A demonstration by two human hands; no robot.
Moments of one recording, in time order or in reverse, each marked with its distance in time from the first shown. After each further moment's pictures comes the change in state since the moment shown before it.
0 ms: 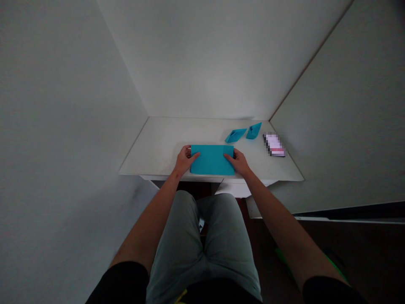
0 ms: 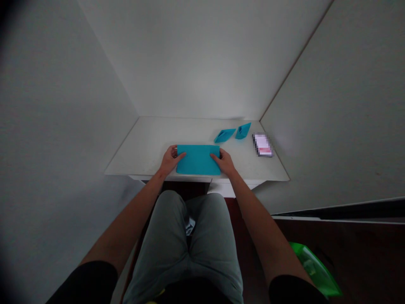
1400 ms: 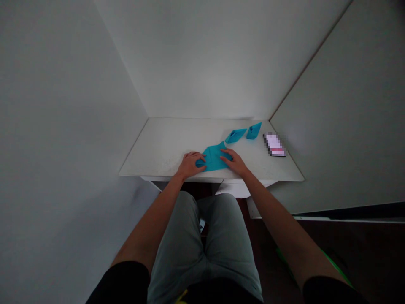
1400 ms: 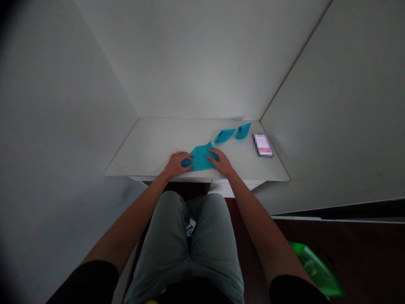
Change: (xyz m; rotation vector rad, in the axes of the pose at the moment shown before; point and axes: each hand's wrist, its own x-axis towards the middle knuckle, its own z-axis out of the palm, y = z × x) left_hand -0.015 0.024 0.009 0.690 -0.351 0.313; right_hand 0.000 -0.002 0.007 -0.258 -0.006 -0.146
